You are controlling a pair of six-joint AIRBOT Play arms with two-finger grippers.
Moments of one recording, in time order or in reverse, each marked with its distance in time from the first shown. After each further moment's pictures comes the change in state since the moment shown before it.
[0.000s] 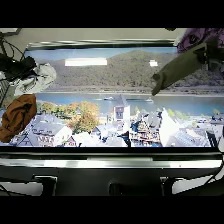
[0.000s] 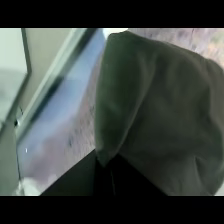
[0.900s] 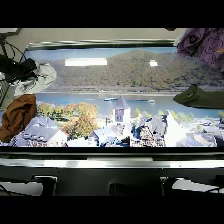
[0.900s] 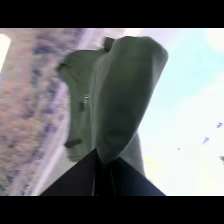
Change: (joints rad) left arm 0.000 0.000 0.000 0.000 -0.040 0.018; right arm -0.382 0.222 -0.283 -0.484 0.210 0.129
